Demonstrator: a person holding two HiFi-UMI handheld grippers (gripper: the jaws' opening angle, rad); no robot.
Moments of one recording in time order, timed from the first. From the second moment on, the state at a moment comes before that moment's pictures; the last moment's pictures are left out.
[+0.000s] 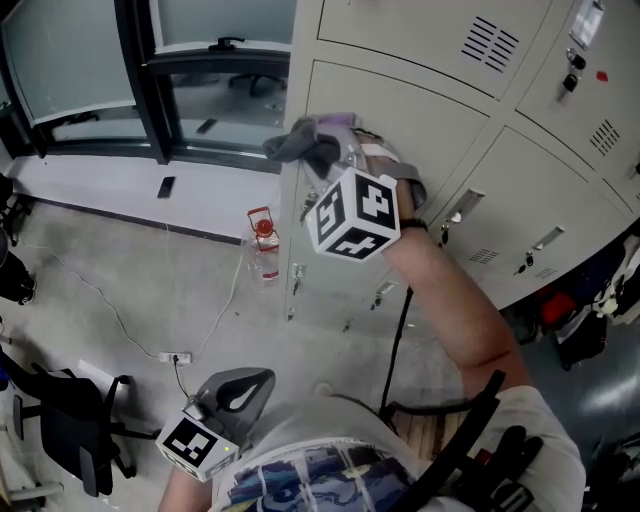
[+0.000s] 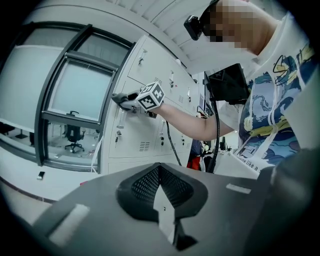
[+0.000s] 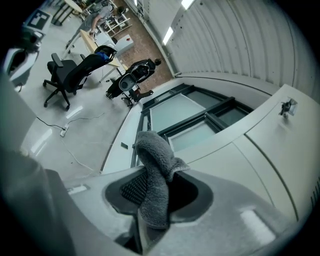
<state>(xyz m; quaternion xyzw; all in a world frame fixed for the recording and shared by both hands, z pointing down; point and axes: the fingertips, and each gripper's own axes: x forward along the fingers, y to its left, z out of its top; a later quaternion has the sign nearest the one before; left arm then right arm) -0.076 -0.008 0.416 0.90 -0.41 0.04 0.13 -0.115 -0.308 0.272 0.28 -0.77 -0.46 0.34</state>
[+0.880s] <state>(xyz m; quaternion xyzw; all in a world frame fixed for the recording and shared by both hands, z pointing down) -0.072 -0.008 0.419 0.90 -0.41 0.04 0.14 -0.113 -0.295 0.378 0.21 -0.81 -0.39 0.39</state>
